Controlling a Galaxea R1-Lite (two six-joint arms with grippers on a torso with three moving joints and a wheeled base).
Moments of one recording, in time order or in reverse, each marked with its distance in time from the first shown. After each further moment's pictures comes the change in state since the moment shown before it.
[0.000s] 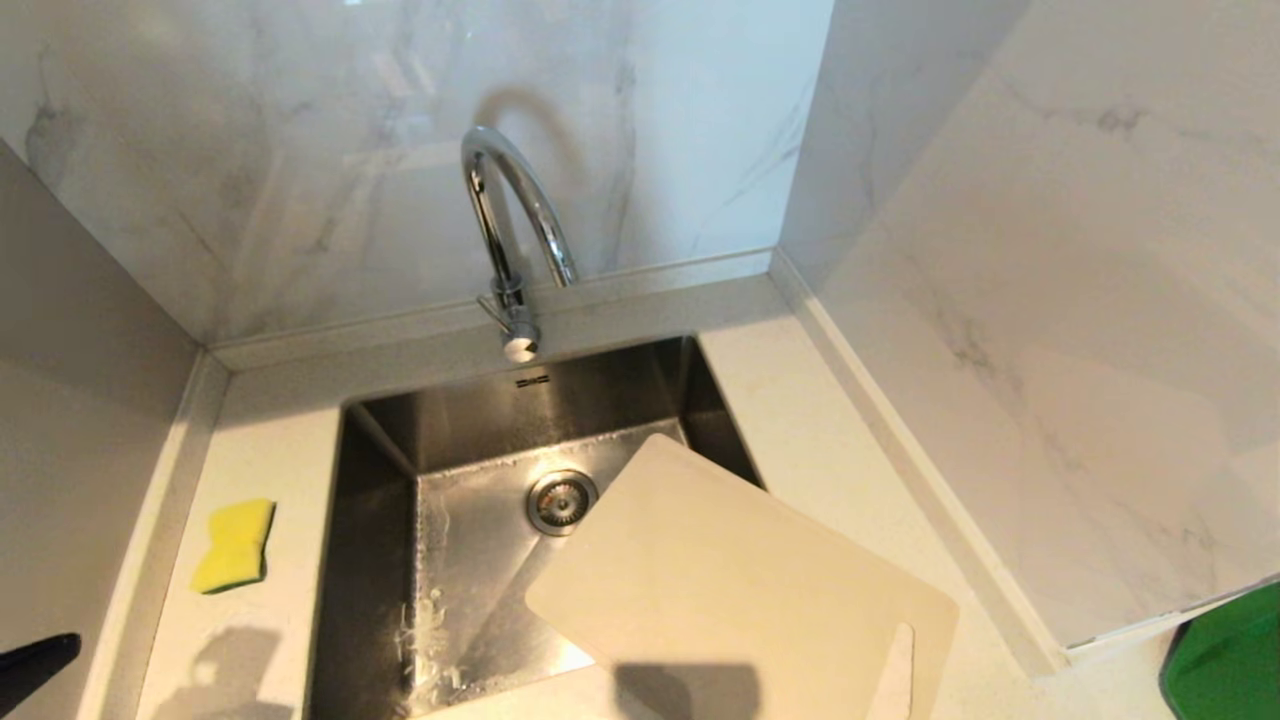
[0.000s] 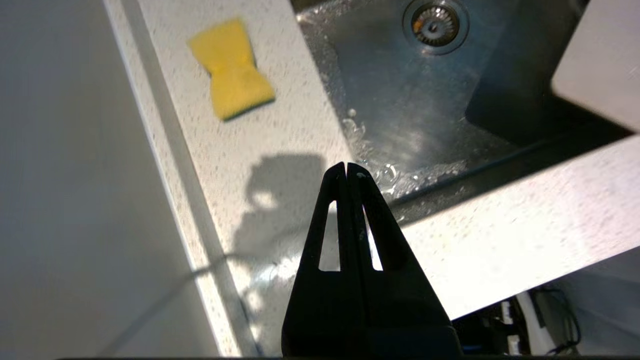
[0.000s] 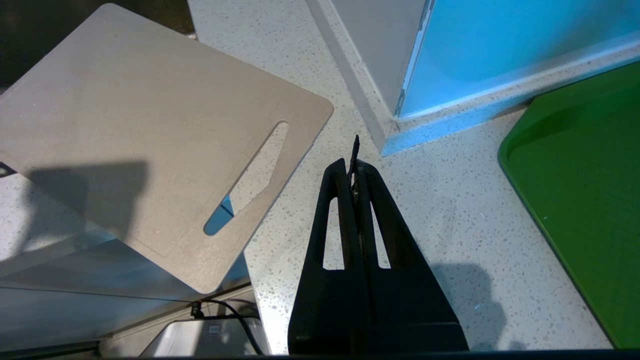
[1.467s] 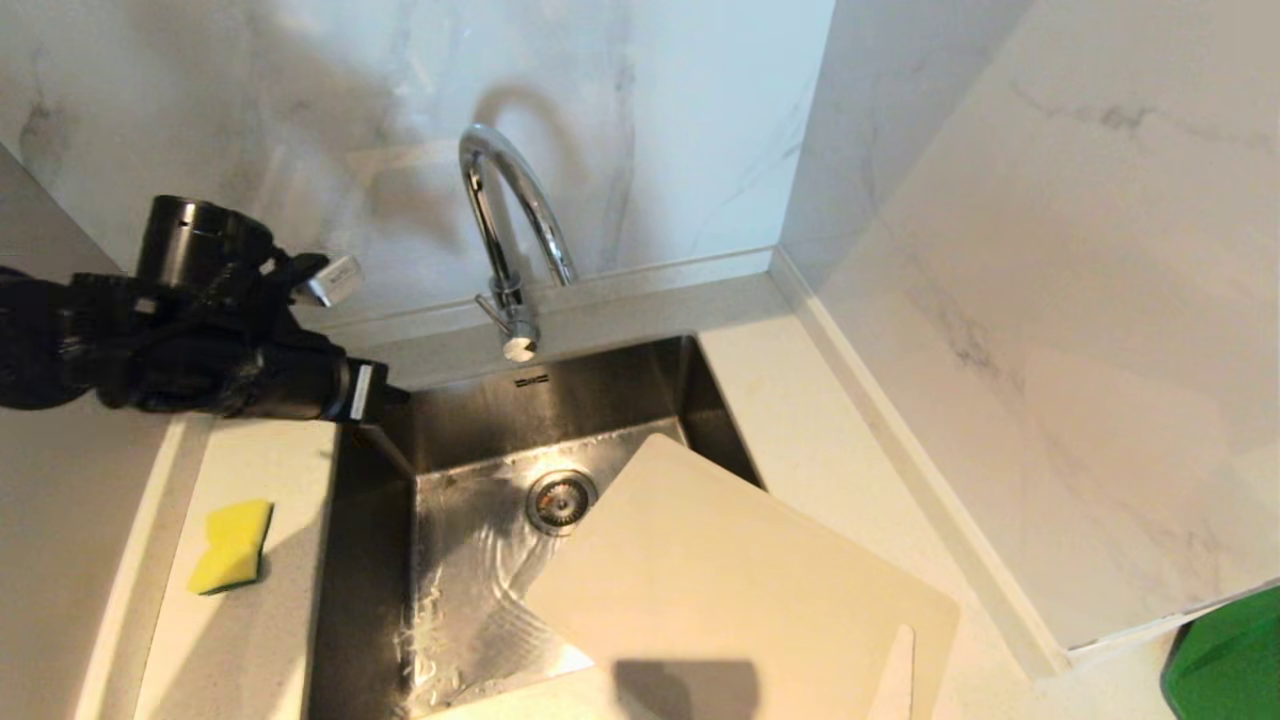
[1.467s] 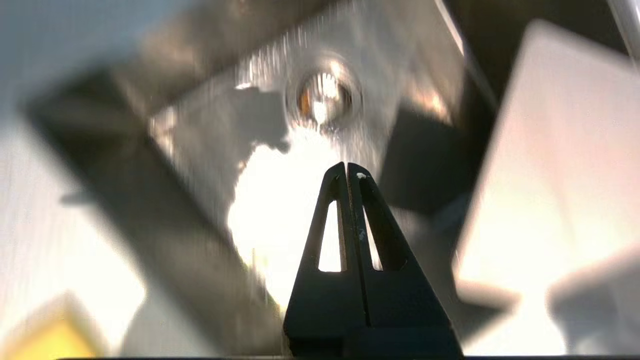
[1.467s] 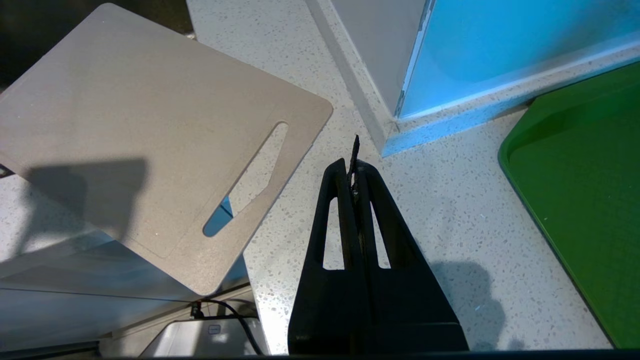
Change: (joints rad) left arm -0.206 0.971 -1.057 0.316 -0.098 -0.051; right arm 0.000 0.000 0.000 0.000 0.000 0.000
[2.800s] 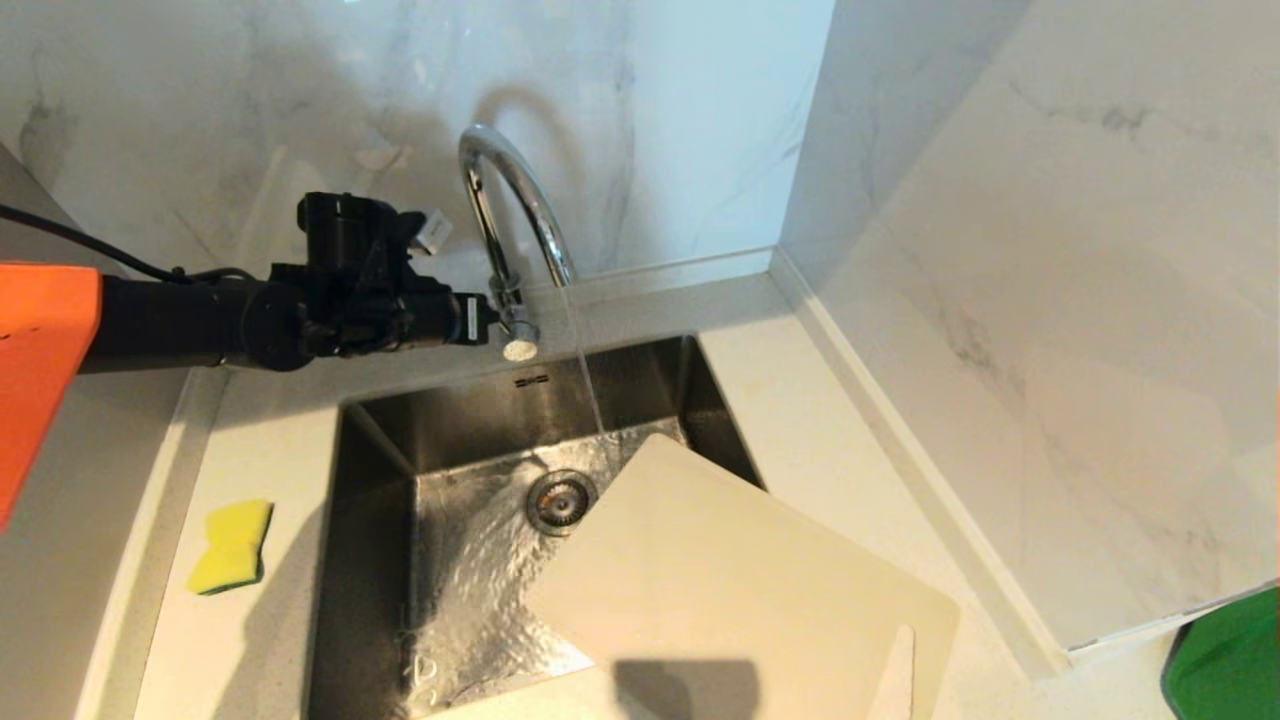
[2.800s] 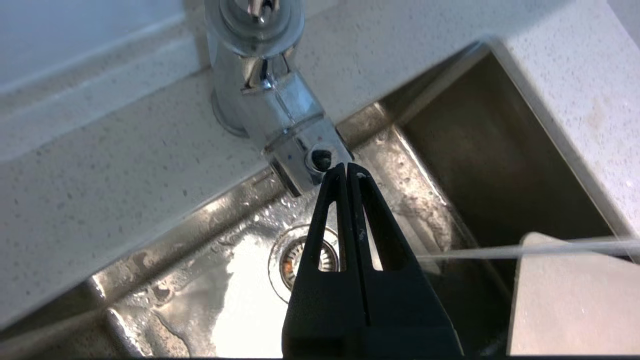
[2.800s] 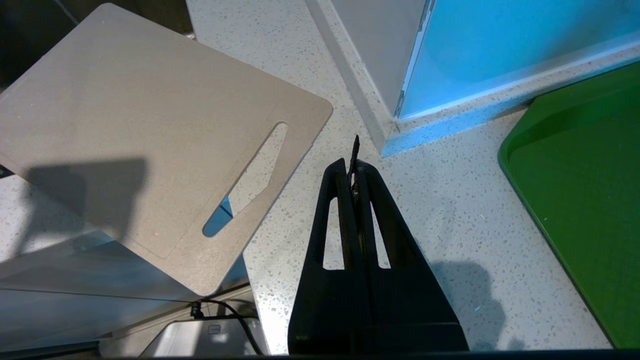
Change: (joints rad) left arm -0.015 0.452 -0.534 -0.222 -0.029 -0.068; right arm 0.000 0.000 0.000 0.000 0.000 0.000
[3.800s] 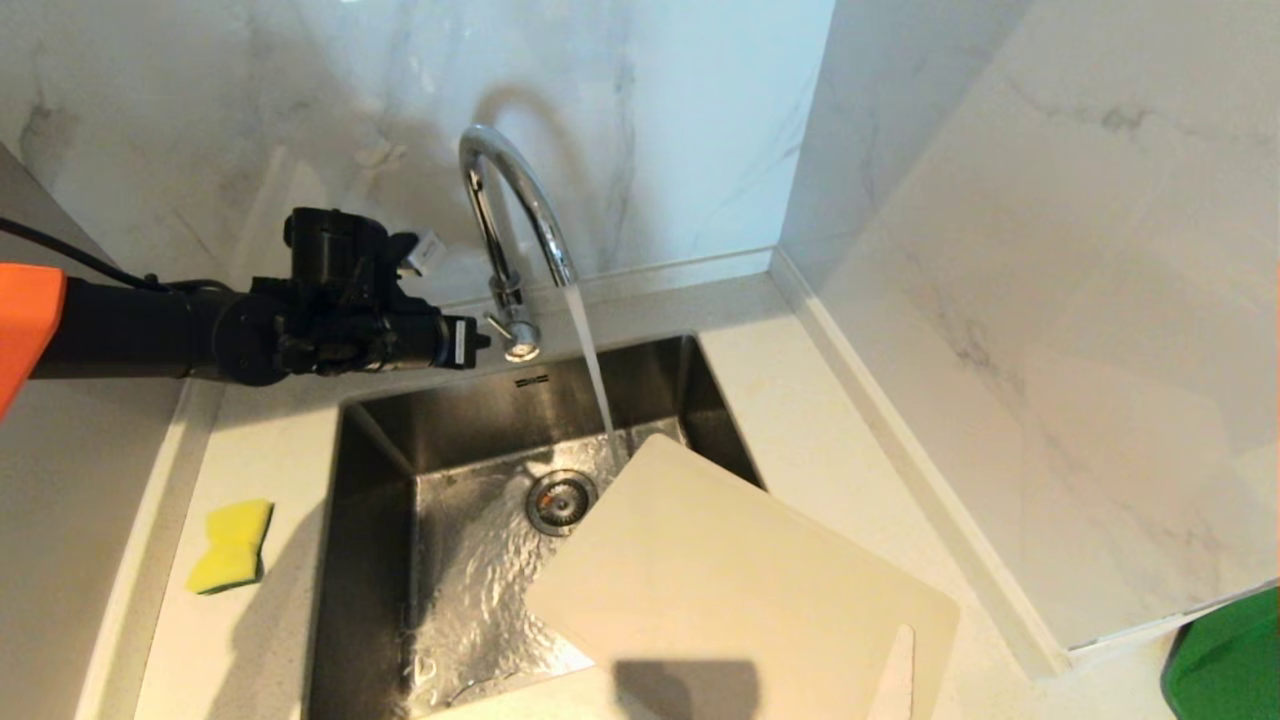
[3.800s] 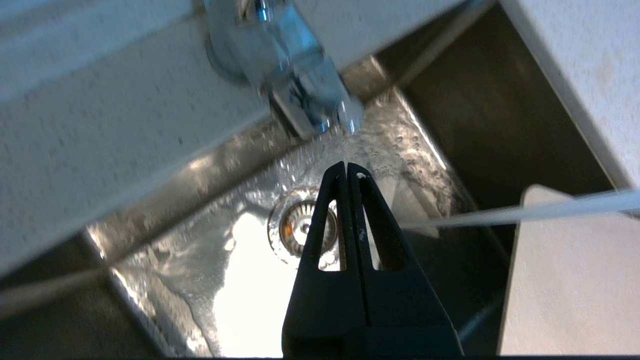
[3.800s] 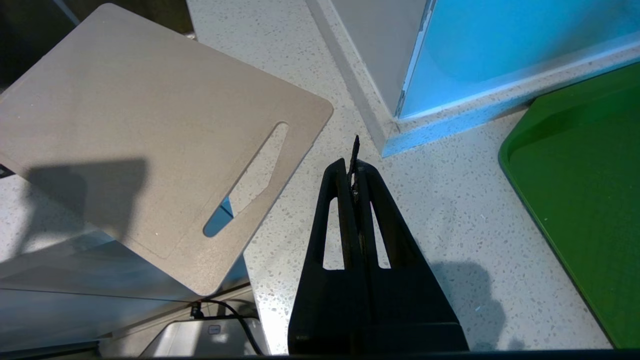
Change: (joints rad) left arm 0.002 -0.065 0.137 0.008 -0.026 0.016; right arm -0.001 0.000 0.000 0.000 0.000 0.000
